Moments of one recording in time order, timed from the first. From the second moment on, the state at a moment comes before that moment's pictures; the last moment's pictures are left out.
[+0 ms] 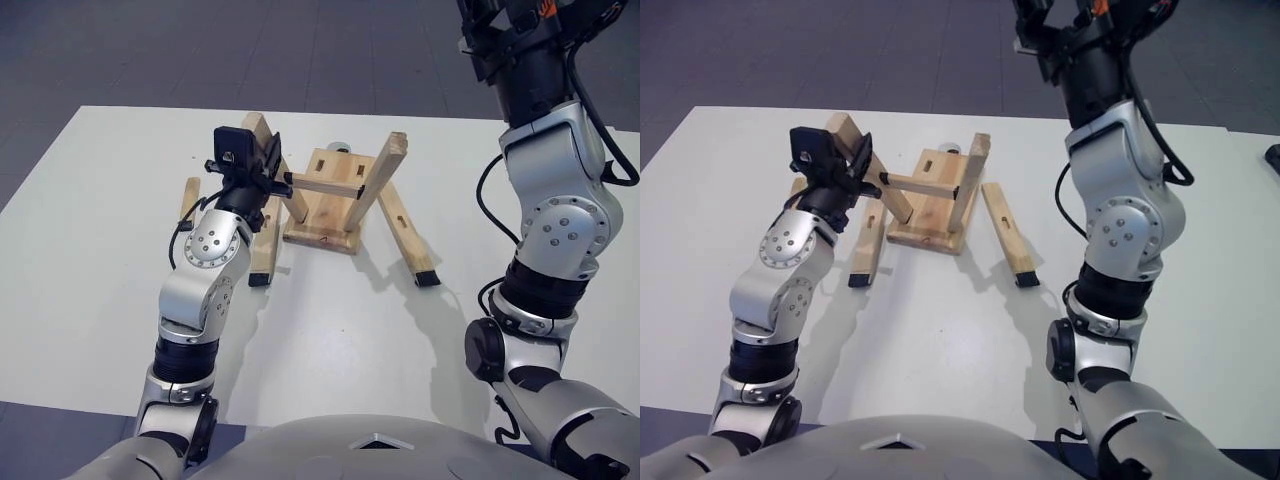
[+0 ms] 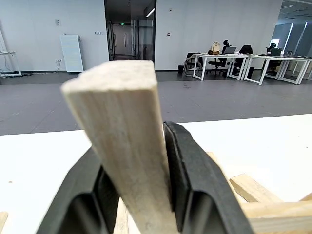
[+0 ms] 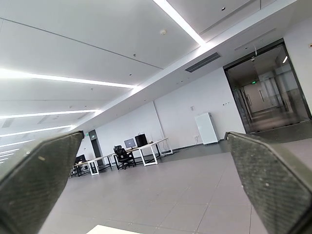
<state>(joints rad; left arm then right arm) -0.27 0.21 -0.11 -0.38 -0.30 0.54 0.07 -0.68 -0.19 -0.24 -0.34 0.81 0.55 0.00</state>
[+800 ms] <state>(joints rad) -0.09 0.26 -0.33 -0.29 -0.23 0.70 -0.15 -0.68 -0.23 -0.26 -0.27 0.72 0.52 0.03</state>
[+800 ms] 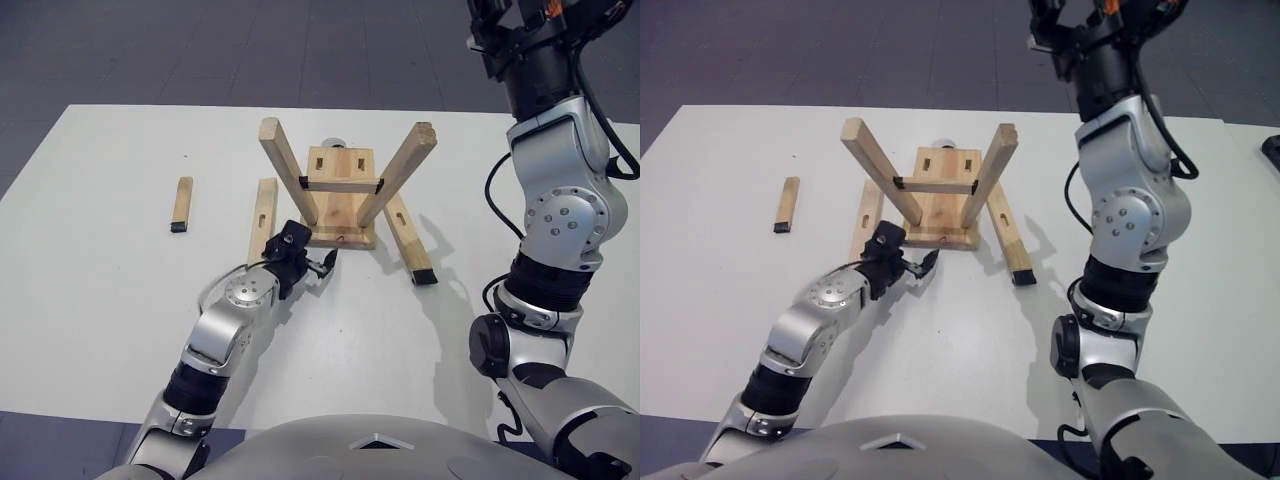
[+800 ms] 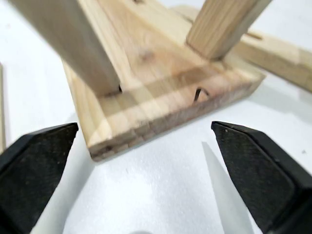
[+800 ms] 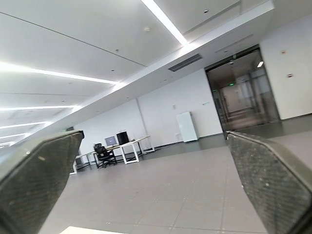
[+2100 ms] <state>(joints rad) -0.23 0.16 -0.21 -0.52 -0.16 0.75 0.24 -0.28 -0.11 0.09 -0.29 0.15 0.62 -0.21</state>
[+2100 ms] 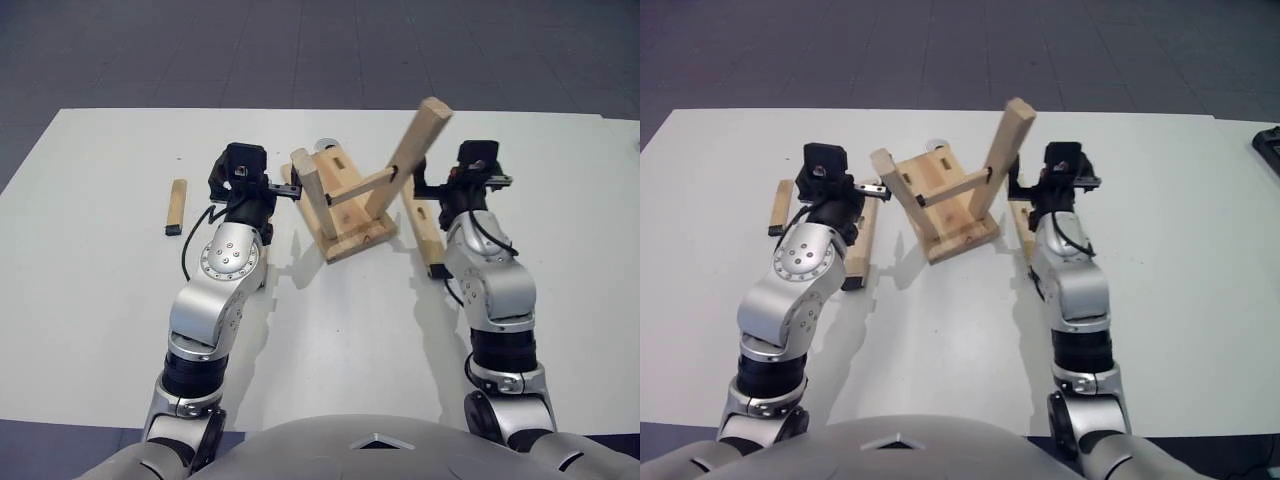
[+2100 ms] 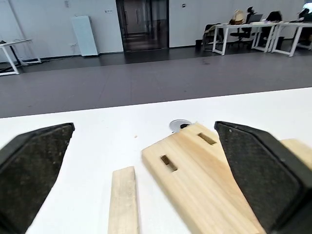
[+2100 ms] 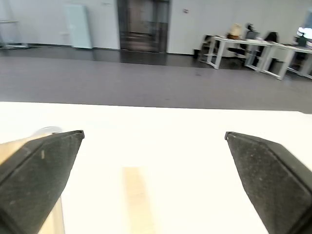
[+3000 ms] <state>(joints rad) -0.09 0.77 -0.08 -0.43 0.09 0.37 -0.40 -0.38 -0.26 0.10 -0.05 -0.06 0.49 0.04</state>
